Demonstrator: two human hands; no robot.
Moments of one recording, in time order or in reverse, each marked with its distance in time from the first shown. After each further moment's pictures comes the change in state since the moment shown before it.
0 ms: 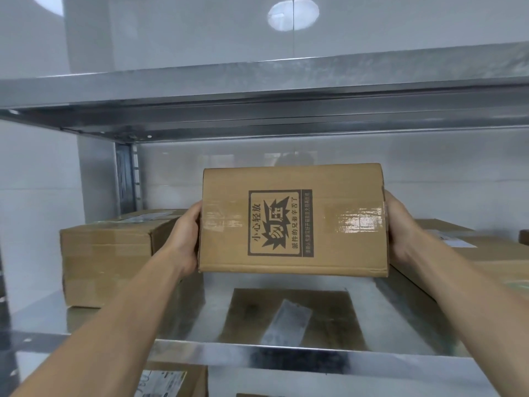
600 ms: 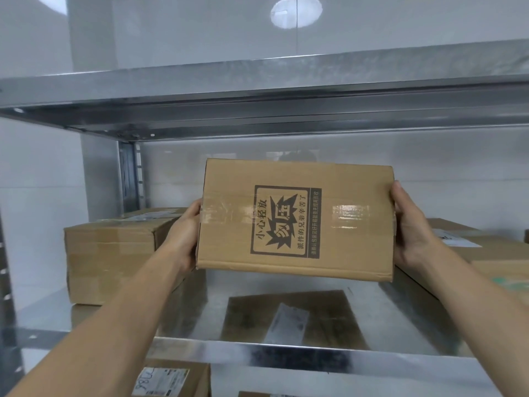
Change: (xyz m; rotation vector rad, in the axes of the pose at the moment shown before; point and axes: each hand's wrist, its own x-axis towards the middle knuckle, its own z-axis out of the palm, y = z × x) left_hand 0.007 -0.004 -0.011 0.066 0.037 0.128; right_hand -0.009 0.009 -0.008 0.164 -0.054 -0.132
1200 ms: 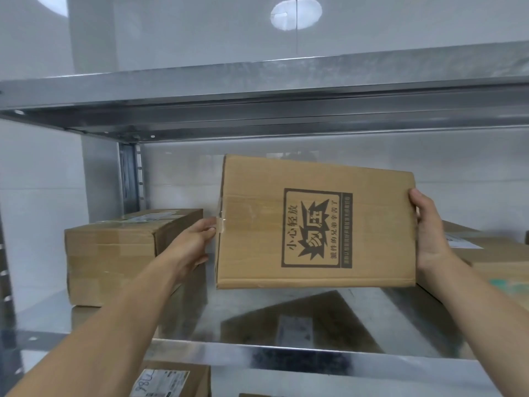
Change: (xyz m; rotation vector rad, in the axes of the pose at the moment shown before) left_hand 0.015 -0.021 -0.015 0.311 -0.054 -0.105; right_hand 0.008 0.005 -0.028 0.118 0.093 -0.035
